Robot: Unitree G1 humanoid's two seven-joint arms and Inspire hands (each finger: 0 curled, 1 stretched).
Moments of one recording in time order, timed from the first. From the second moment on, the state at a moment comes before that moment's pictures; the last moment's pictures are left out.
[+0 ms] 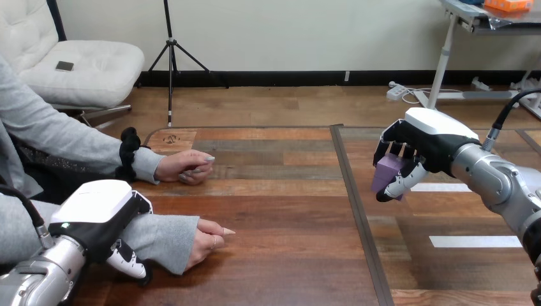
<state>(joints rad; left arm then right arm) -0.10 0.72 -0.19 0.29 0.71 -0.20 -0.09 -0.87 -0.55 0.38 1.22 -0.60 -0.43 0.11</state>
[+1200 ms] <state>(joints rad) -0.09 0.69 -0.18 0.32 0.65 -0.20 -0.04 -0.87 -0.55 0.38 1.22 -0.60 -0.43 0.11</state>
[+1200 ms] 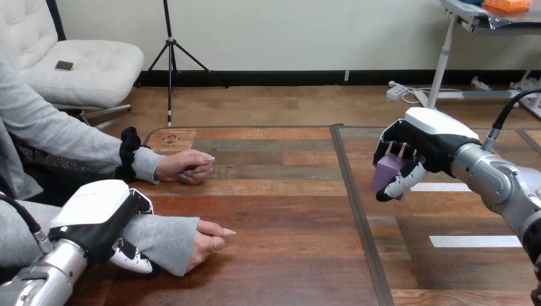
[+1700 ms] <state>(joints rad) -0.06 0.69 -0.15 0.23 0.62 -0.17 -0.09 -0.87 -0.55 0.38 1.22 -0.59 -0.43 0.11</state>
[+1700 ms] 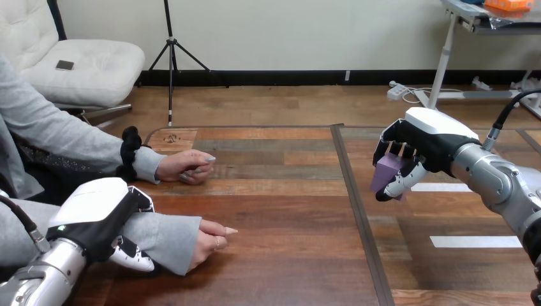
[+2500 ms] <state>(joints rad) -0.01 0.69 -0.12 0.13 0.60 -0.15 -0.10 -0.87 -0.55 0.38 1.22 -0.59 -0.43 0.11</state>
